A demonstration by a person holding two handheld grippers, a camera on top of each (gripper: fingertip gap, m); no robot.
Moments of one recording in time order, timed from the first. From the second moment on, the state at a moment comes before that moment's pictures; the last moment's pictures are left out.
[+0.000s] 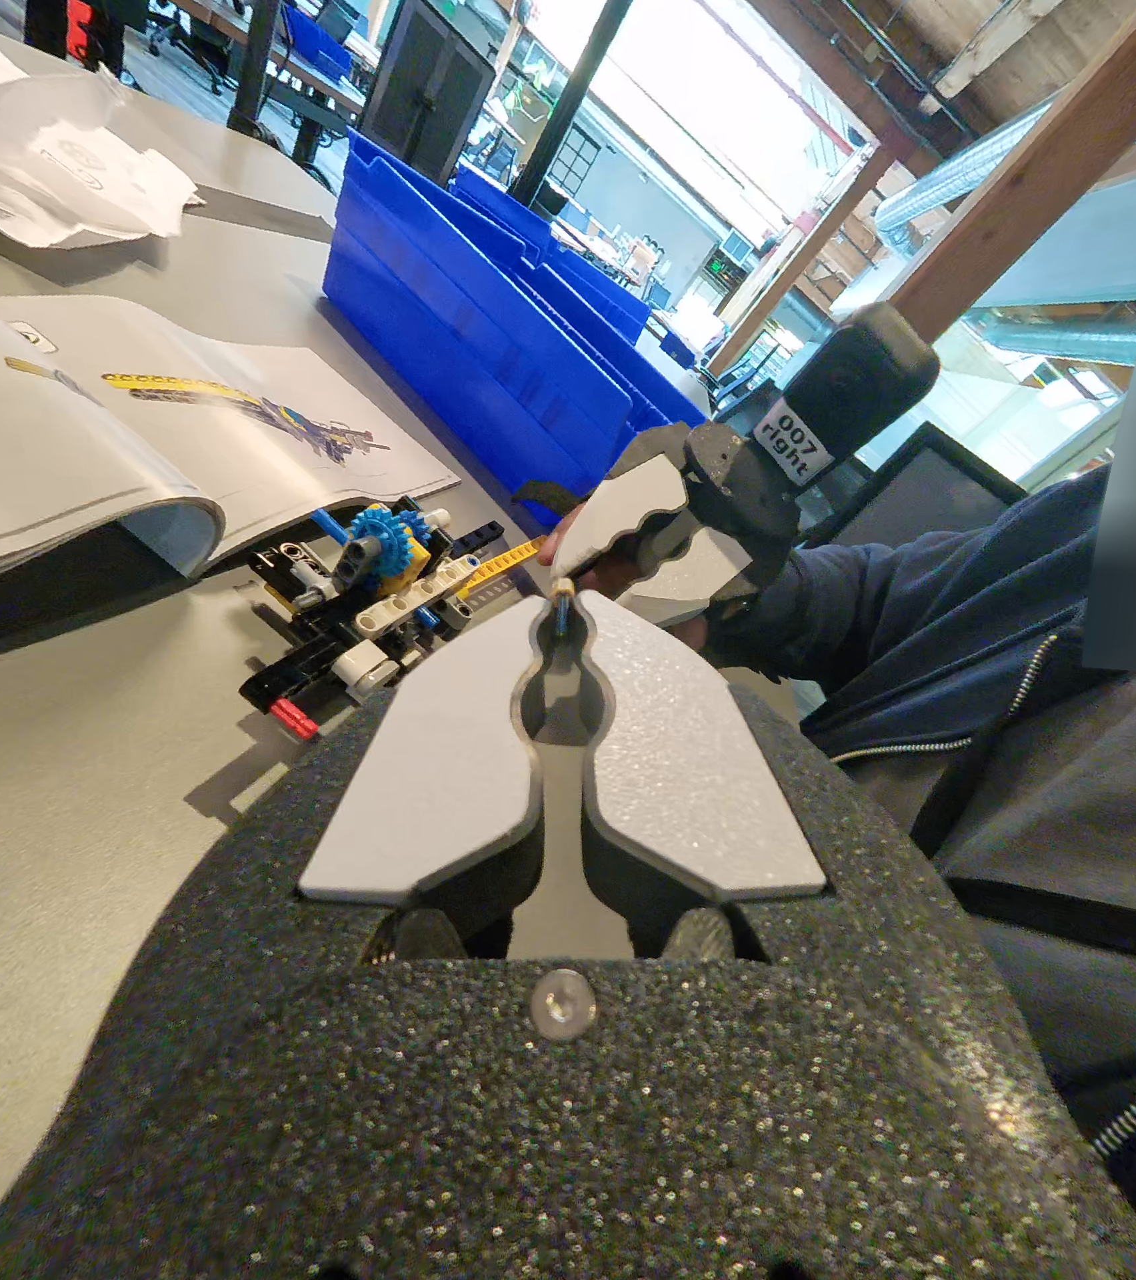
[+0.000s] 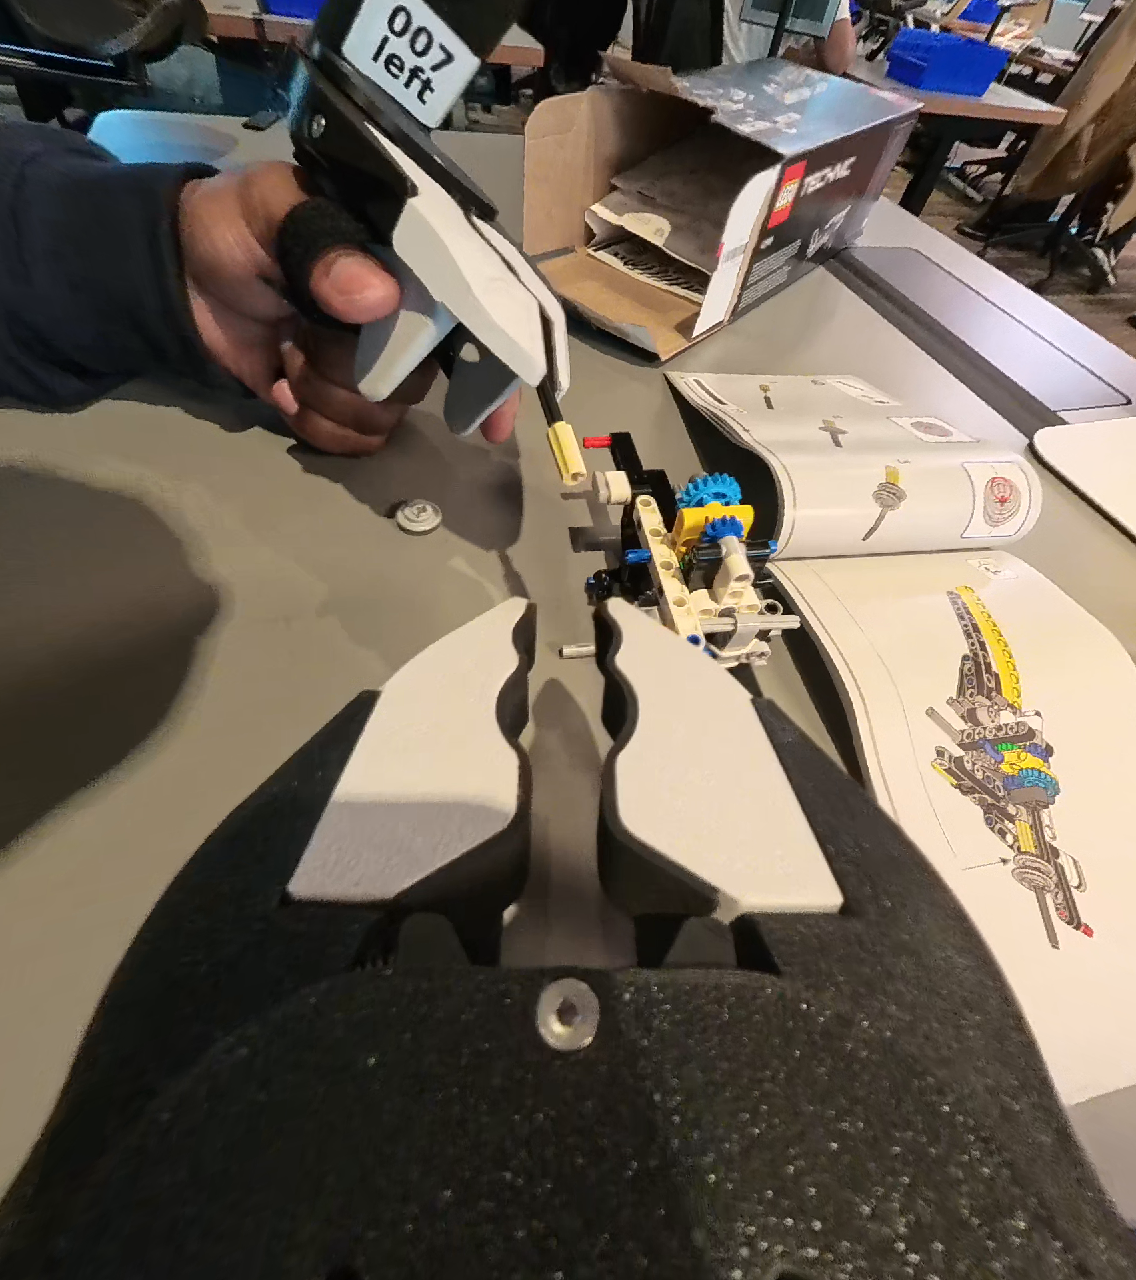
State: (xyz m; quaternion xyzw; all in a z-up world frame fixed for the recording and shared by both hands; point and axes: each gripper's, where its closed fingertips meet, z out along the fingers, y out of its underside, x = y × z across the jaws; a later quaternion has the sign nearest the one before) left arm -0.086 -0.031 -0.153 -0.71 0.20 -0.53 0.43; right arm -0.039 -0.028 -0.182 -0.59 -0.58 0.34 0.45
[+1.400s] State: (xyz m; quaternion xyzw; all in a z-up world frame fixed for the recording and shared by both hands) left arm -0.068 -0.051 -0.155 -0.70 0.25 -0.55 0.39; right arm -0.045 -0.044 -0.170 -0.53 -0.60 0.33 0.50
